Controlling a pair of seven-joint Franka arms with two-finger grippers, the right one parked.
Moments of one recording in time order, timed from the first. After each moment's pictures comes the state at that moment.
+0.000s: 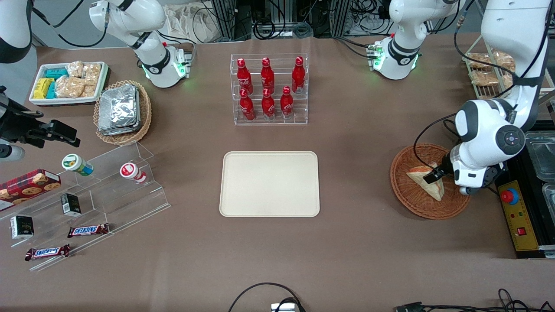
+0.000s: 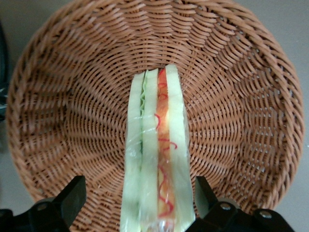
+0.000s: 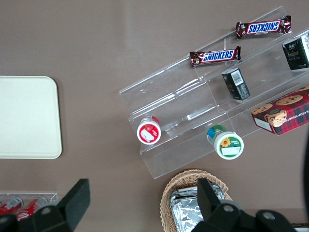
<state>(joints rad) 0.18 0.30 -0.13 -2.16 0.03 2.36 -0.59</state>
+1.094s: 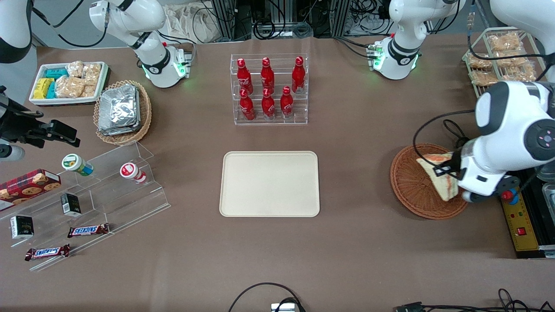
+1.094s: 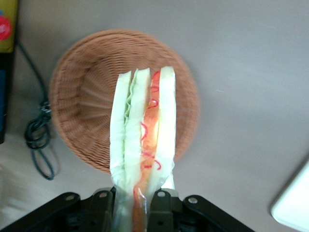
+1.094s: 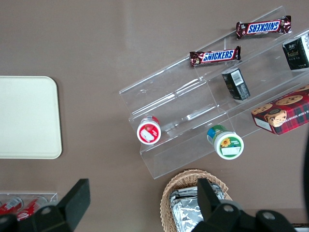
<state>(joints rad) 0.16 0.27 -0.33 -1.65 0.10 1.73 -0.50</state>
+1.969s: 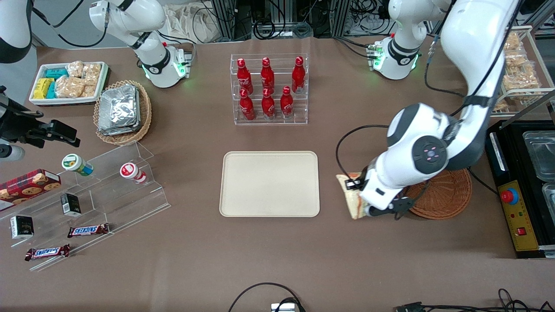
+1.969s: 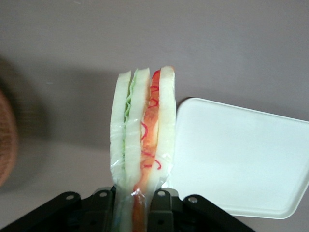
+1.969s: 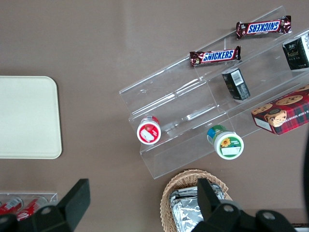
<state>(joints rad) 0.01 0.57 -0.54 -1.46 0.09 1.95 -0.67</state>
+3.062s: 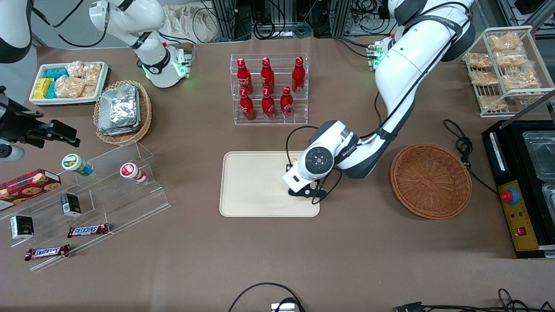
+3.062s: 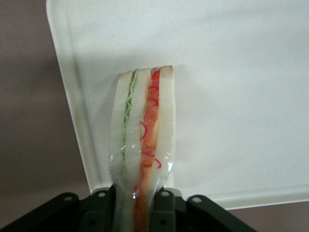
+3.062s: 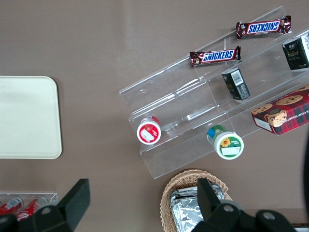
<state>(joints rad) -0.24 0.82 -0.53 -1.46 0.20 2.03 -0.67</state>
